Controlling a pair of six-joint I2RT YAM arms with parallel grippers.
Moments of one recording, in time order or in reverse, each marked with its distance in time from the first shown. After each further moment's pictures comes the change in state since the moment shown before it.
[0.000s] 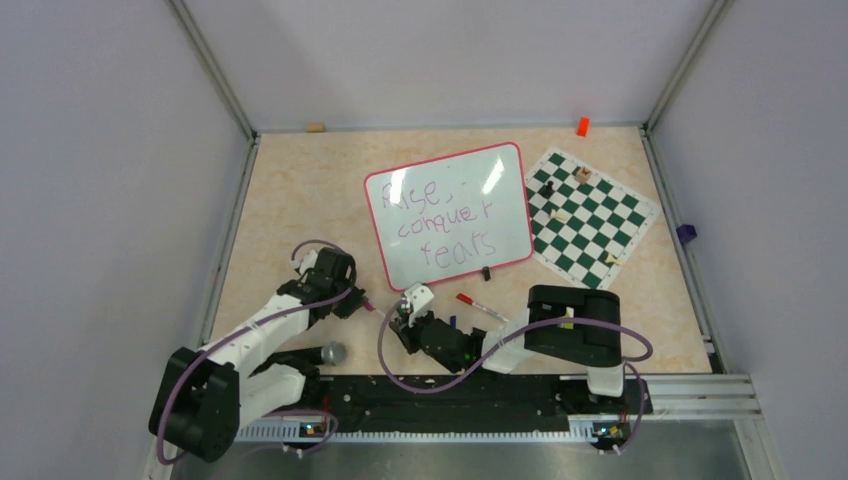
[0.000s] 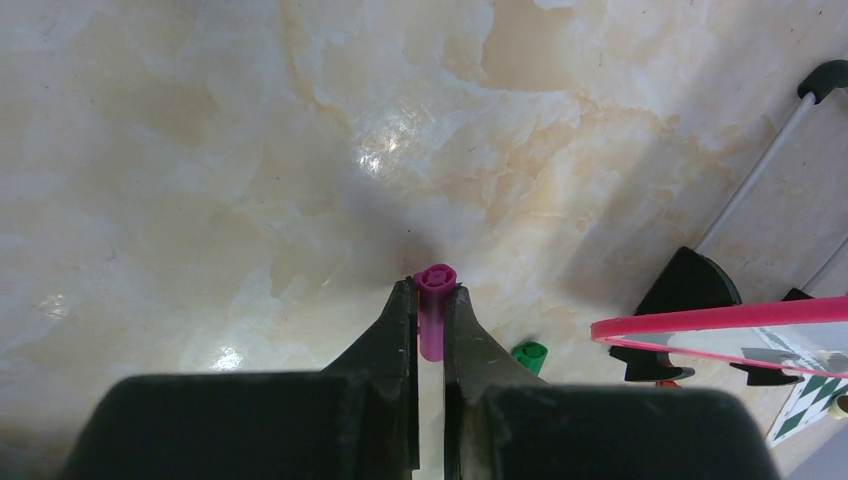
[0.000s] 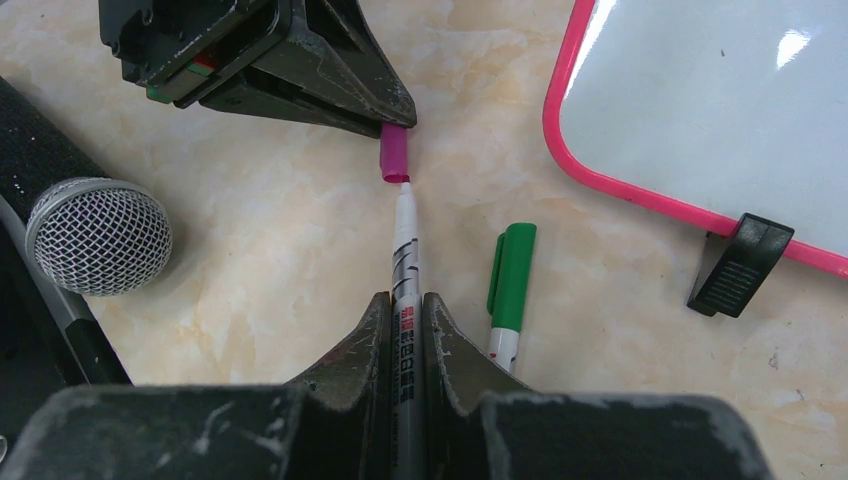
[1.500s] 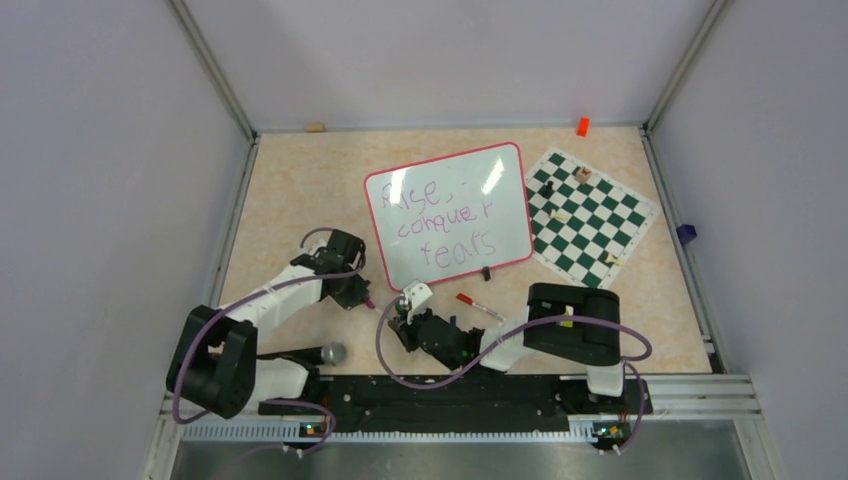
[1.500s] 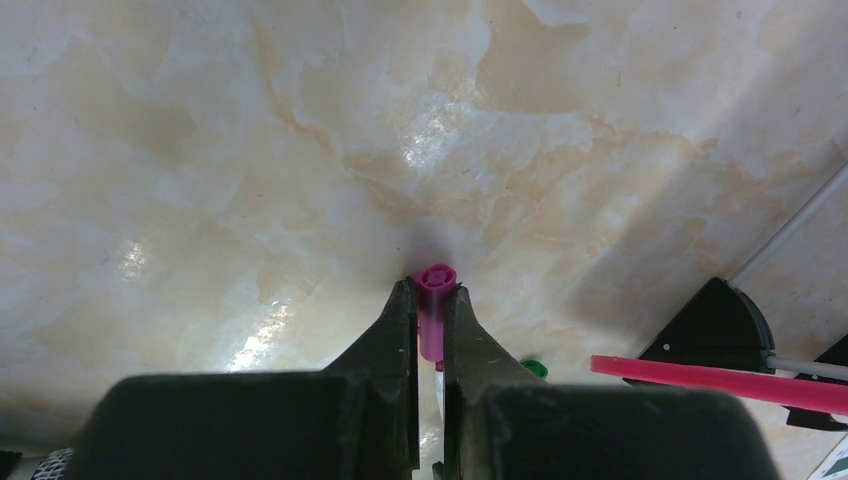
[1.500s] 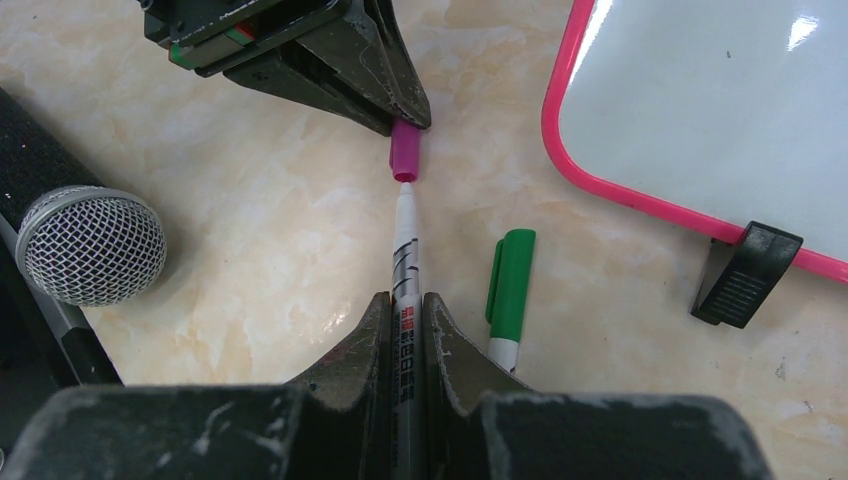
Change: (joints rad) left arm 0.000 0.209 0.167 -0.120 -0.001 0.023; right arm -0.015 0.004 0.021 -0.032 -0.018 0.017
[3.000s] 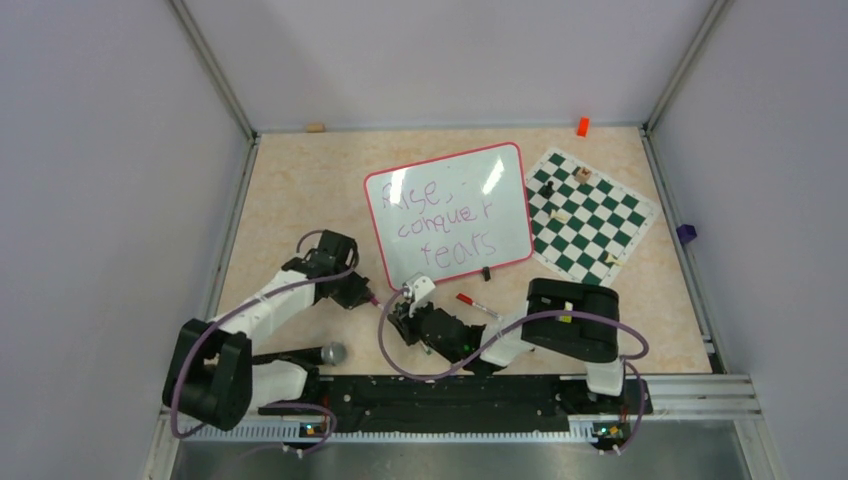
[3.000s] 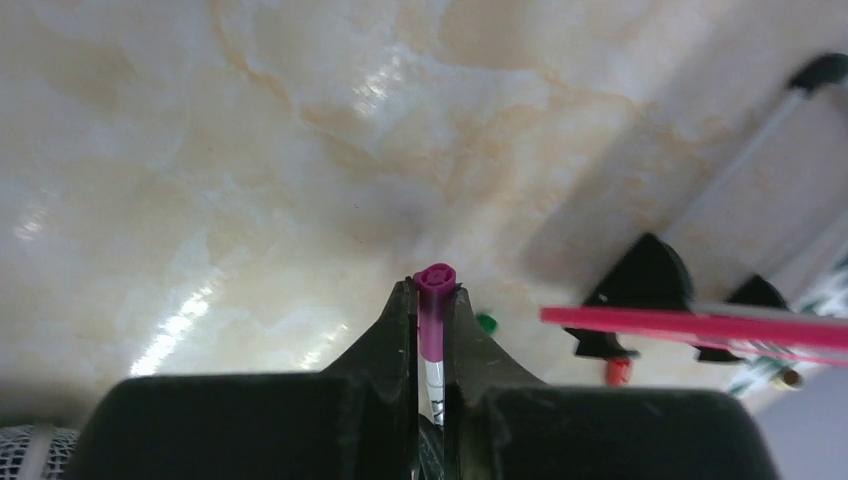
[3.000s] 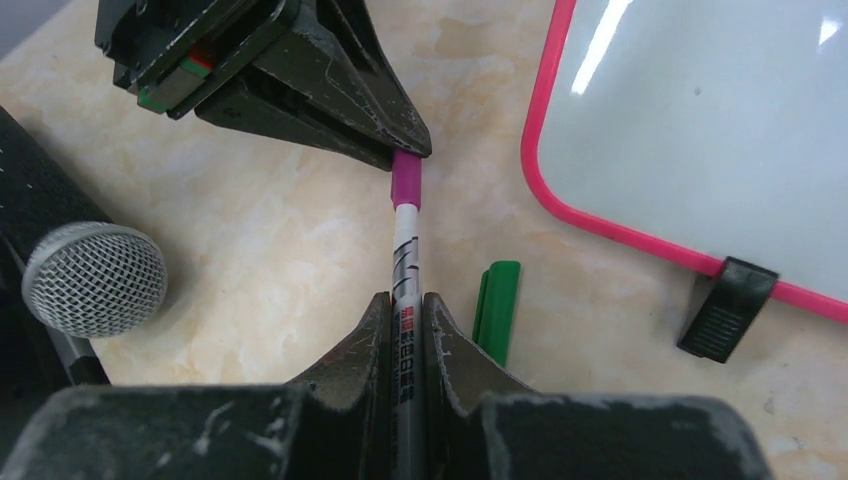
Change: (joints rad) left arm 0.034 -0.023 -0.012 0.015 0.137 -0.049; right arm -0.044 0.034 0.013 0.048 -0.046 0.010
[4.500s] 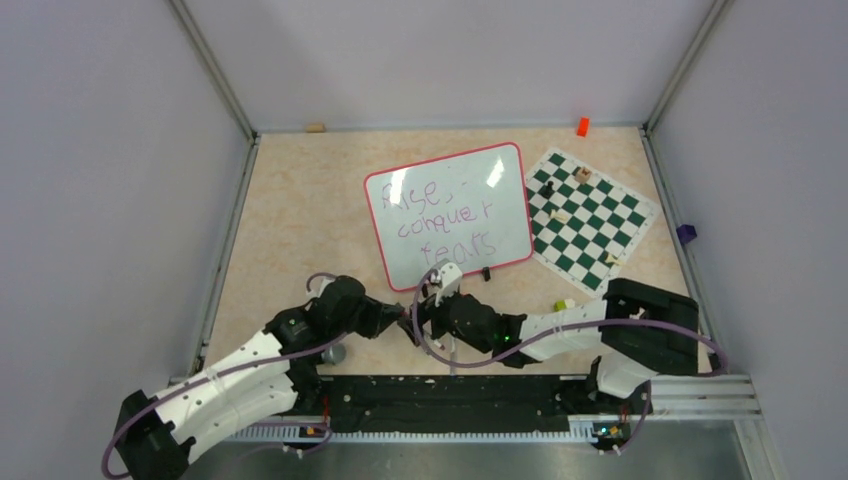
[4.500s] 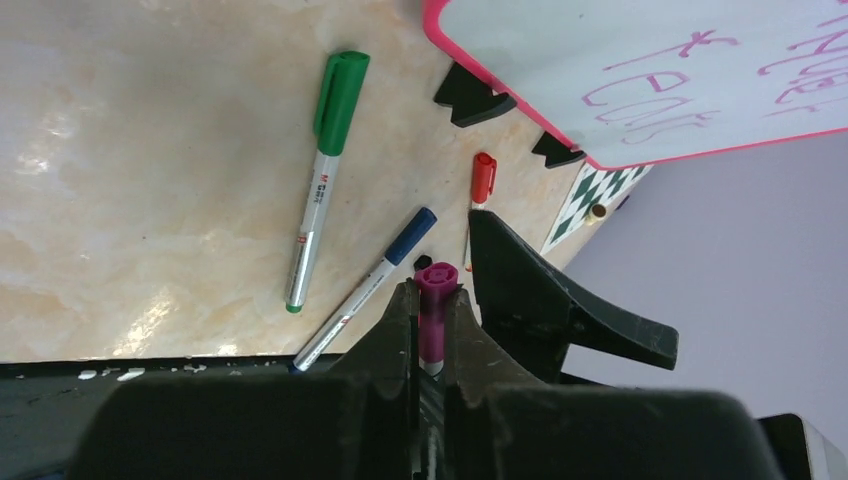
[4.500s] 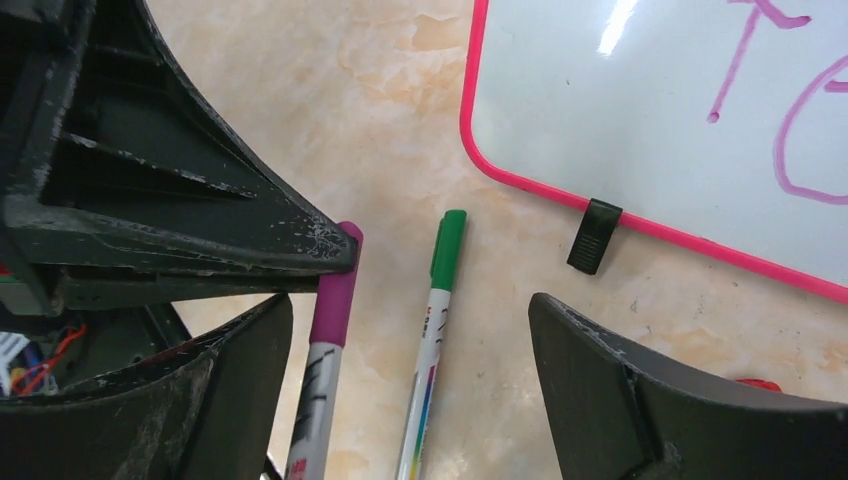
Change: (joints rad) left arm -0.449 -0.510 -0.179 0.043 -0.092 -0.560; right arm -0.061 -0.375 -0.146 -0.268 -0.104 0.047
